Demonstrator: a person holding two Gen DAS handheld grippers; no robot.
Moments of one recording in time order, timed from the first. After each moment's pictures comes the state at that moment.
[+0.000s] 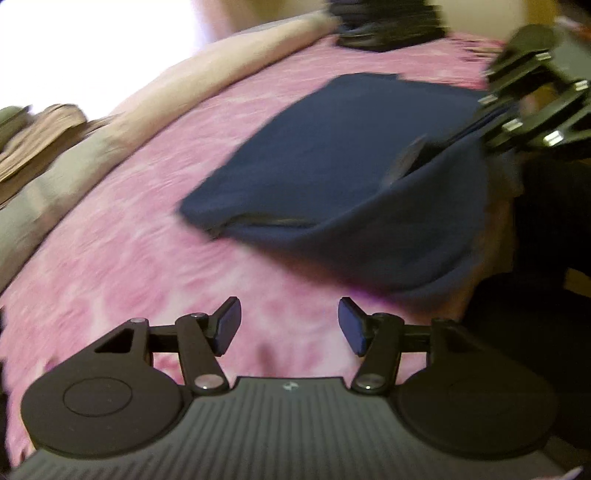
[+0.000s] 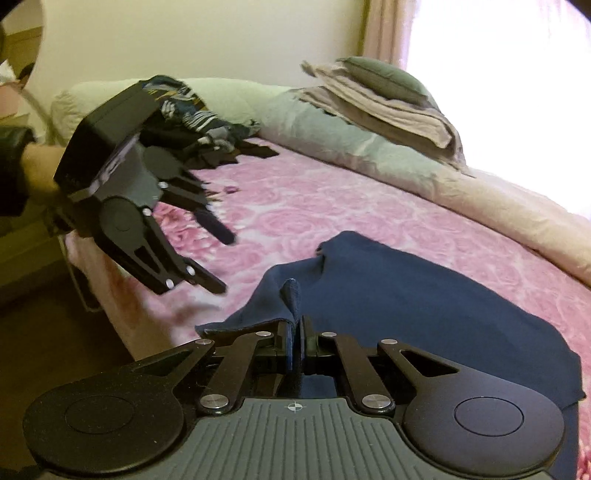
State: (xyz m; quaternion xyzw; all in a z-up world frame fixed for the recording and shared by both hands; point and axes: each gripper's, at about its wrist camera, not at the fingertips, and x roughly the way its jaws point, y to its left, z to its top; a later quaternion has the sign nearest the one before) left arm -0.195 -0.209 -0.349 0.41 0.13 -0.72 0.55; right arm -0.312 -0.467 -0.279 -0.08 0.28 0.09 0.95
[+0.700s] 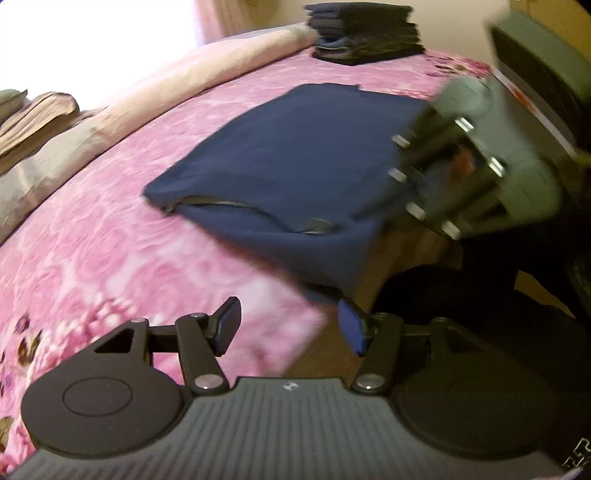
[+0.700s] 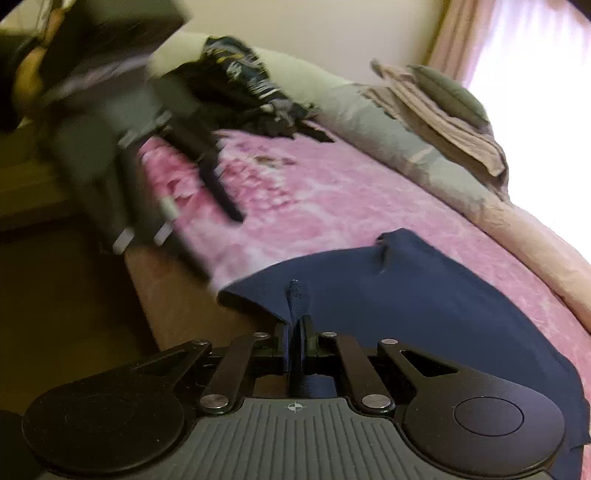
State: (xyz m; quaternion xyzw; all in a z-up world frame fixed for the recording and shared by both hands) left arm -0.201 -0.156 -0.342 0.37 0.17 -0.71 0.57; right arm -0.314 -0.420 -0.332 -0.19 0.29 0.14 0.93
